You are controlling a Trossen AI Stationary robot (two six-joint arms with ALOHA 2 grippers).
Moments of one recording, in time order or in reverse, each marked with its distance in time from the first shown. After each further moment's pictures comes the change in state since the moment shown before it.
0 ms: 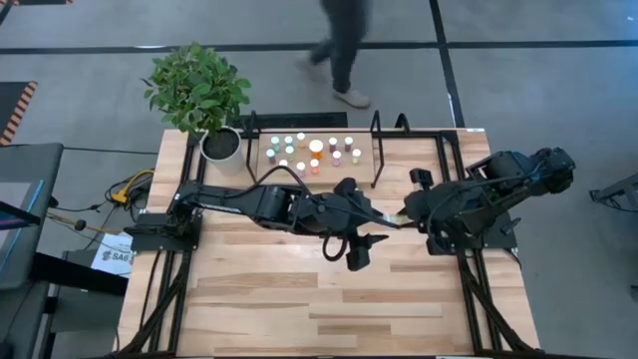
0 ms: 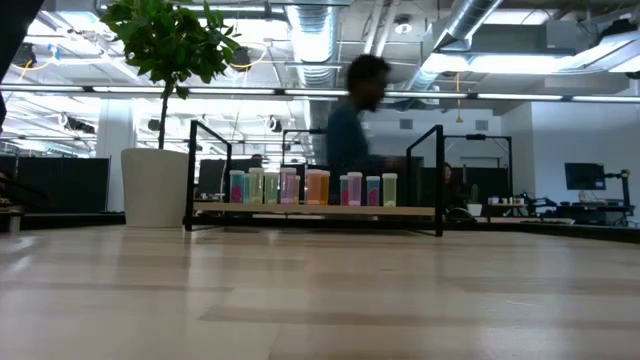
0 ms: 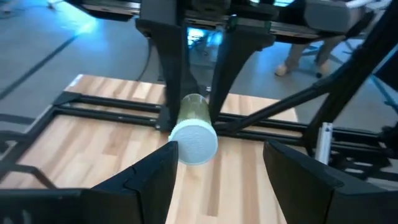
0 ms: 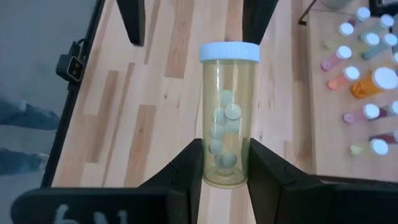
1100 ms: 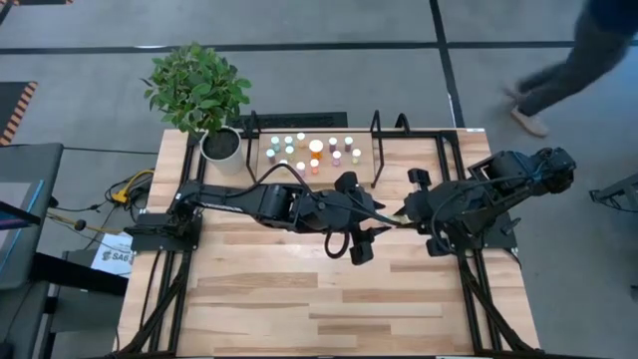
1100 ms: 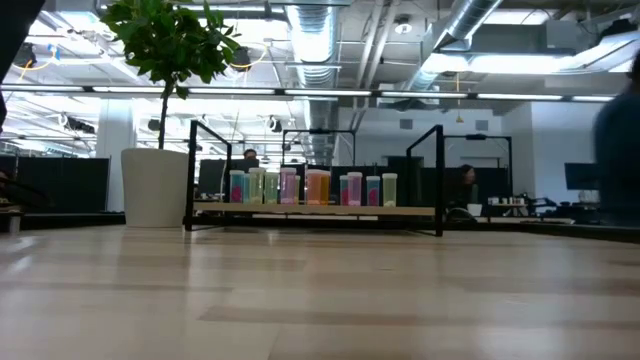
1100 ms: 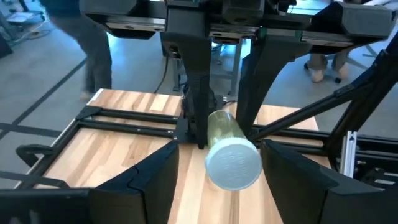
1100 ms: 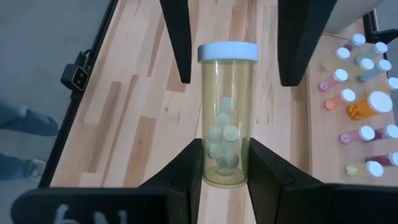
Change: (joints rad) left arm 0.000 0.002 0.000 0.036 -0.061 0.059; right arm -0.006 -0.006 0.001 0.044 0.013 -0.036
